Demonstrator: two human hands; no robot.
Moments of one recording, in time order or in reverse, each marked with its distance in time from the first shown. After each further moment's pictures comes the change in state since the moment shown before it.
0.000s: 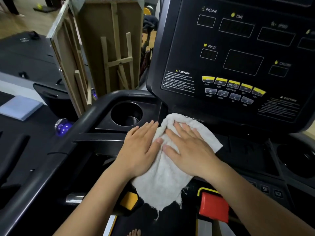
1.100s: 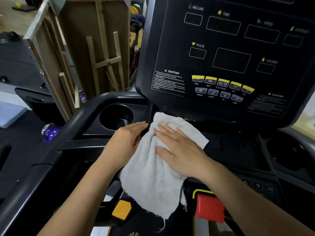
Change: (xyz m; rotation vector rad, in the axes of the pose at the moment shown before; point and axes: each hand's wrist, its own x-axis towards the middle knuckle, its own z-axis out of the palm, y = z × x) left_hand 0.027 -0.026 -0.007 -0.060 0.039 0.106; right_hand 0.006 -0.001 -0.003 0.150 -0.022 -0.111
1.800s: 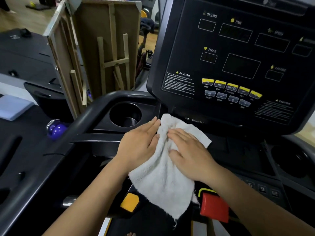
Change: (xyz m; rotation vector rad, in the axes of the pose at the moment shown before) left_hand -0.006 0.013 0.009 0.126 -0.021 -0.063; right_hand -0.009 -0.009 0.002 0.020 0.124 0.009
